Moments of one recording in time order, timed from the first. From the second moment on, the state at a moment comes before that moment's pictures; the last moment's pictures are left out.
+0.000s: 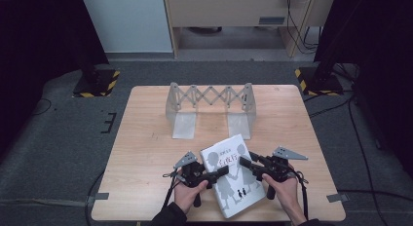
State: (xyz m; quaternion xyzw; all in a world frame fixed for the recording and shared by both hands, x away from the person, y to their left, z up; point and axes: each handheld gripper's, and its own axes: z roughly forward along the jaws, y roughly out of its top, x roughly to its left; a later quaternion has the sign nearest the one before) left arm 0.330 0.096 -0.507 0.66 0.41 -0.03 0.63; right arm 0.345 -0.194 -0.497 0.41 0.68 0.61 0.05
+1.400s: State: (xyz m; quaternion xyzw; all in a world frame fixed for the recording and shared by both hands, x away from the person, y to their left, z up) left arm 0.331 0.128 -0.435 0.69 0.38 0.00 0.61; right arm 0.365 -0.260 -0.528 0.52 0.75 0.35 0.20
